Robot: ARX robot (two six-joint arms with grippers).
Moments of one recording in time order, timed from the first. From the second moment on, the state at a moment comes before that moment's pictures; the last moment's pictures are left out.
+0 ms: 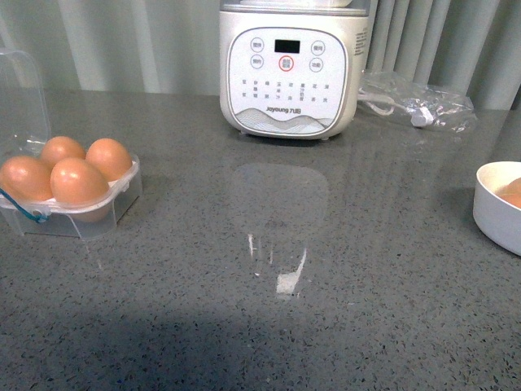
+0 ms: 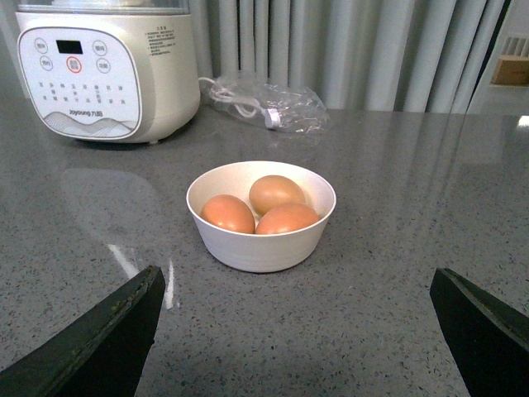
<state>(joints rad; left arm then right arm) 0.33 1.51 0.88 0.35 0.15 0.10 0.00 0.00 0.01 0.00 0.00 -0.01</state>
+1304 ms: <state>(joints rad) 0.18 1.05 0.81 -0.01 0.32 0.09 0.00 0.00 0.01 0.00 0.00 -0.01</state>
